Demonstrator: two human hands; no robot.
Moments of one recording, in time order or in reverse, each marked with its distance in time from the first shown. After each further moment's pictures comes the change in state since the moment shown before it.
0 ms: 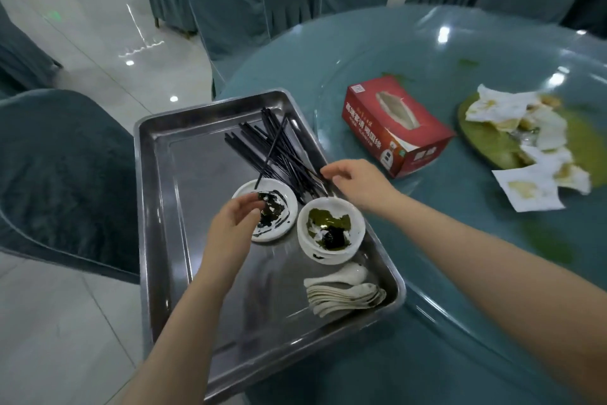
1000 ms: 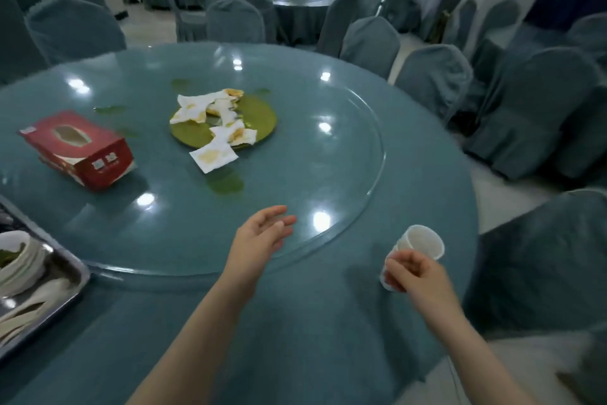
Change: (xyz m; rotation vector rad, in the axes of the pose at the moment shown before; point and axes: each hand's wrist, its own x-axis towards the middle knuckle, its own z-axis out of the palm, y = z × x) left_hand -0.347 0.050 0.390 -0.116 -0.840 0.053; right_hand -0.611 0.273 -0.128 0.642 0.974 0.617
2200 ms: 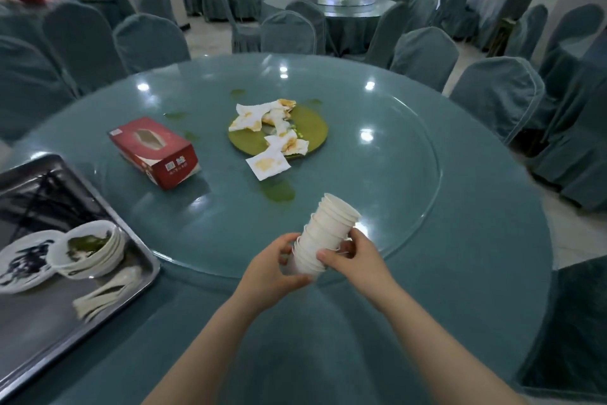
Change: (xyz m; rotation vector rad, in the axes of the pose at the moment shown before) left_hand 0.001 -0.021 -0.077 0.534 -0.046 0.102; right_hand 0.028 -0.058 0.156 0.044 -0.417 -0.117
